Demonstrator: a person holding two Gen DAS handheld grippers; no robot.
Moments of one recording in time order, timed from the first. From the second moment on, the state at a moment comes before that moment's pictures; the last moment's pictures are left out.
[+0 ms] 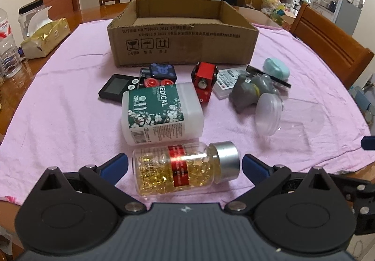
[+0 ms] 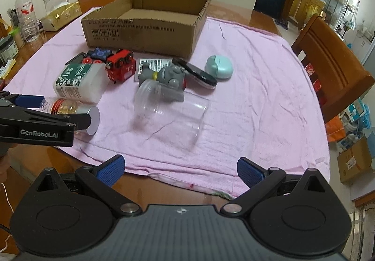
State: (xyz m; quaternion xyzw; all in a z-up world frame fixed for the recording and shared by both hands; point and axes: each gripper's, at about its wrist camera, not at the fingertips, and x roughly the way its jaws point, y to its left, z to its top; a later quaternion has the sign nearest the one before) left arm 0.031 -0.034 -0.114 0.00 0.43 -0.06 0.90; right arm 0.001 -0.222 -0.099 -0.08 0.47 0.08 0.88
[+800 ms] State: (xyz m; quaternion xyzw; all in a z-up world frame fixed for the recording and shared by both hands) left arm 0.028 -0.005 -0.119 -0.01 0.45 -0.03 0.89; right arm 0.018 -0.206 -0.115 -0.07 0.49 0.09 0.86
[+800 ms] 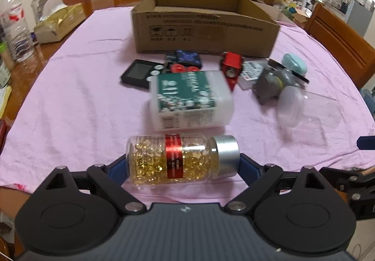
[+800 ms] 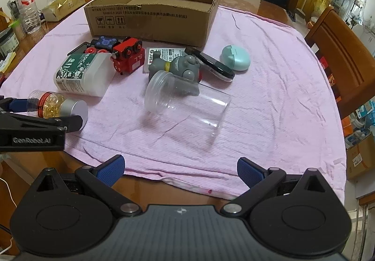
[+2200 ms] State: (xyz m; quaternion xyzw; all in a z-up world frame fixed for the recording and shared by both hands) left arm 0.052 0.061 -0.112 -0.02 0.48 0.02 0.87; right arm 0.108 -0.180 -0.131 -0.03 0.52 0.01 0.86
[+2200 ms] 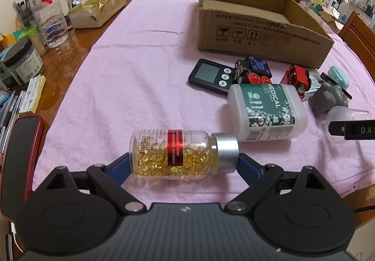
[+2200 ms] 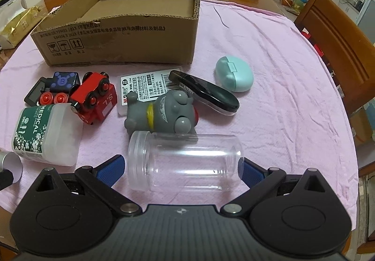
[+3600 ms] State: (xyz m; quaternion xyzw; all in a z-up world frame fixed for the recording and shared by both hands) left arm 0.204 0.031 0.016 0.10 0.43 -0.15 0.89; right arm 0.143 -0.194 -0.019 -0.10 0.46 0.14 0.87
